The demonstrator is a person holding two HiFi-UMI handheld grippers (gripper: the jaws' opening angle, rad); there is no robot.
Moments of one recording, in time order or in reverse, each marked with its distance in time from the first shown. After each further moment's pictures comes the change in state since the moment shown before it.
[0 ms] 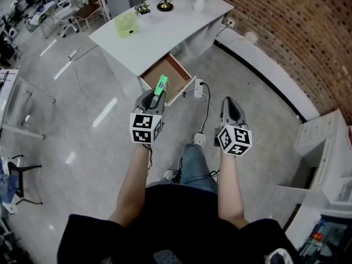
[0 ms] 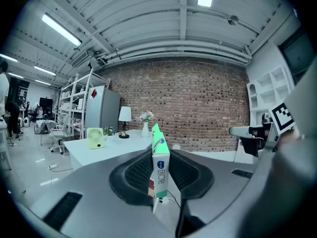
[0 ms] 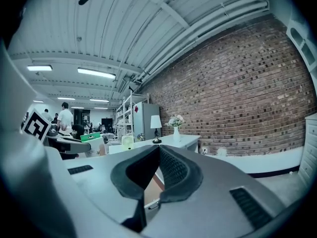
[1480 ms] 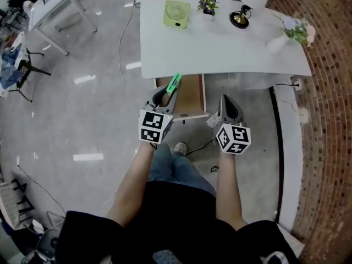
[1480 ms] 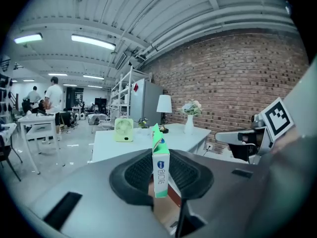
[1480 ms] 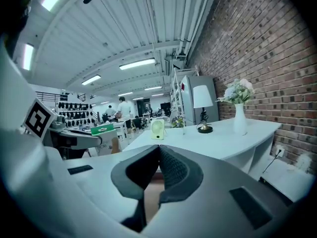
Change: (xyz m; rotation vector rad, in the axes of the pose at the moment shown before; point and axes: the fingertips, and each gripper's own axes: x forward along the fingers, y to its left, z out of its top) left arm 0.238 0.076 0.003 -0.166 0.098 0.589; right arm 0.384 -0.026 -0.029 -0.108 0.256 0.768
